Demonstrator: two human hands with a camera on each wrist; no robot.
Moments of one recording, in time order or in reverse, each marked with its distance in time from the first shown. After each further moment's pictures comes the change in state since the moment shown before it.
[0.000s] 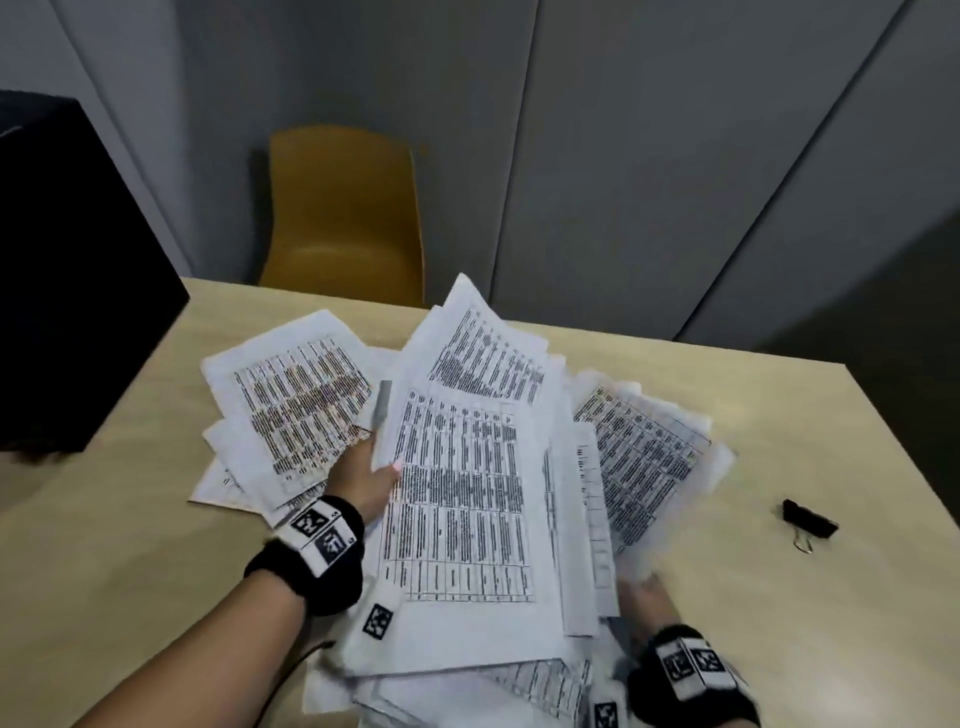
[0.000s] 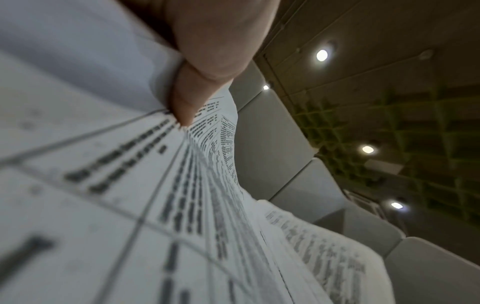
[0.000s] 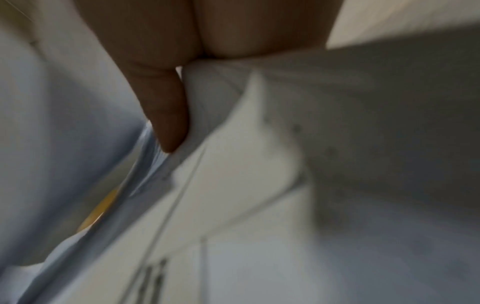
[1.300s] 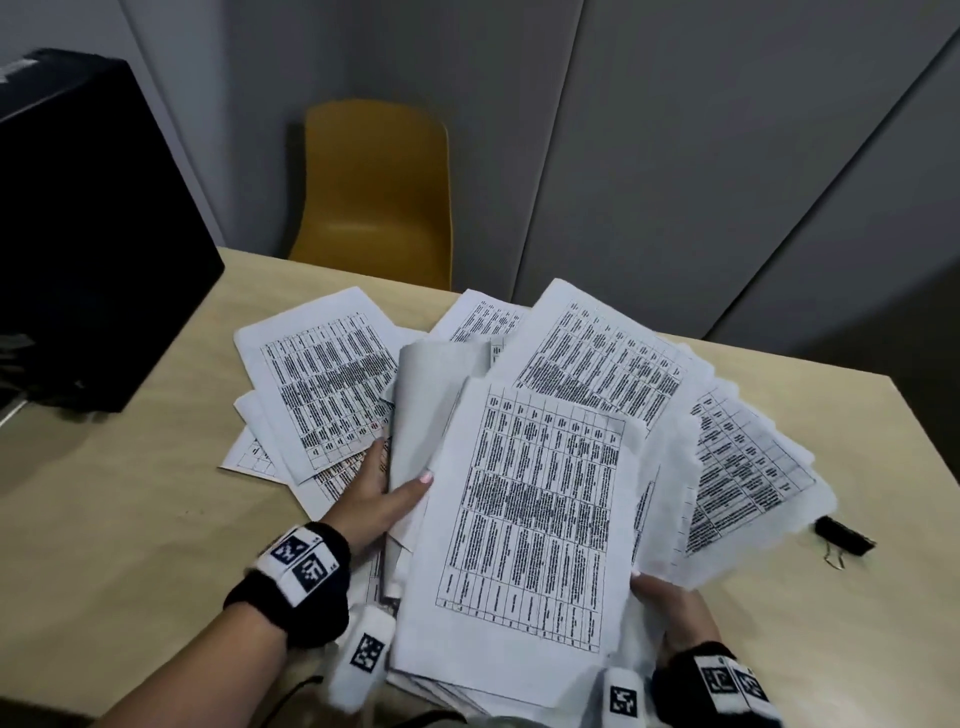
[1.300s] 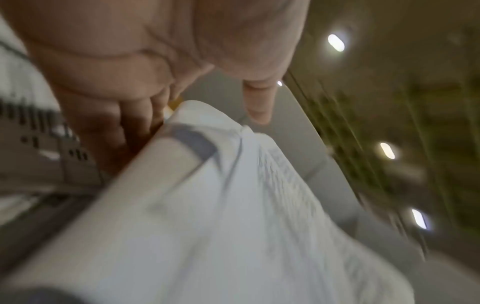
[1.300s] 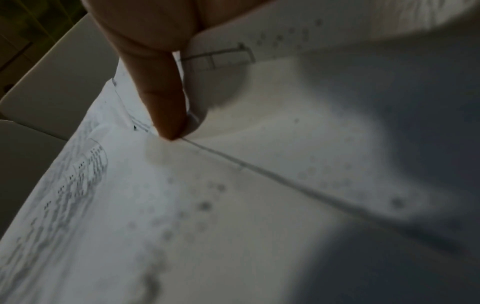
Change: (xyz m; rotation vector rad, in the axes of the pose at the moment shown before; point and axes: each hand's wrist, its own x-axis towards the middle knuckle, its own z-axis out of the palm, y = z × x) left_hand -0.009 -0.053 -0.009 -0.502 -0.279 -0.052; right_hand 0.013 0.021 -0.015 0.206 0.070 -0.023
